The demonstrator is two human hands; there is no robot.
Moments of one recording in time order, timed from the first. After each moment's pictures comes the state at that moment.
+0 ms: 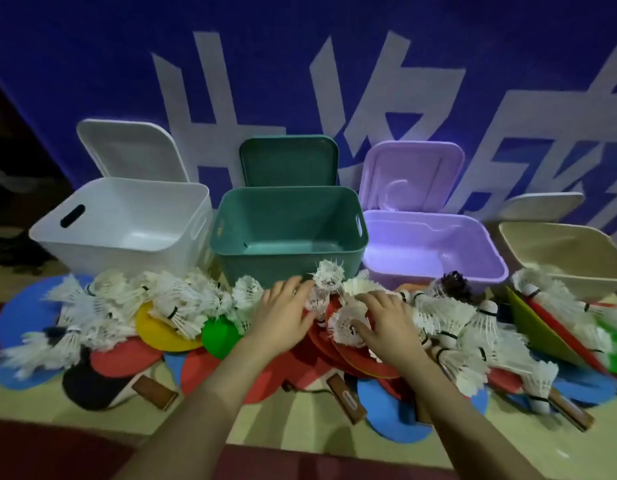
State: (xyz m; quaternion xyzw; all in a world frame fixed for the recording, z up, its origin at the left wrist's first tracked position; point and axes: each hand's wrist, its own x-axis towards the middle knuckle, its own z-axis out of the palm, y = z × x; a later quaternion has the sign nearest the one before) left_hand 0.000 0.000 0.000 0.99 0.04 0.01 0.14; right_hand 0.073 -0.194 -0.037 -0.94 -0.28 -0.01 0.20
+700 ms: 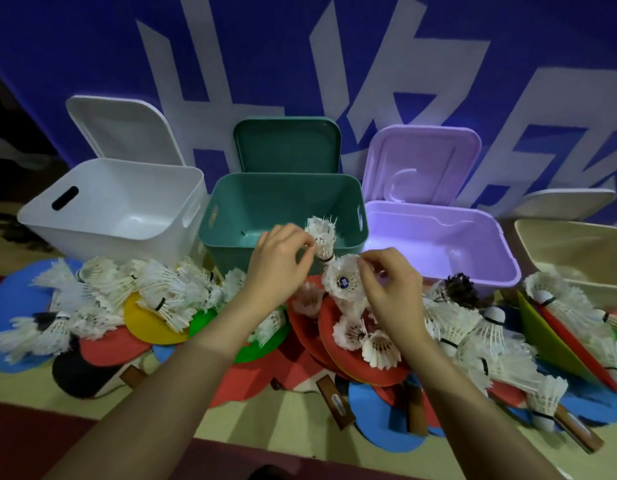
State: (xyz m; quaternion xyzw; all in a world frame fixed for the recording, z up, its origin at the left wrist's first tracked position) left_hand 0.055 0.003 0.039 0.93 0.02 0.28 0.21; right_hand 0.100 -0.177 0.019 -0.82 -0.25 -0.16 0.49
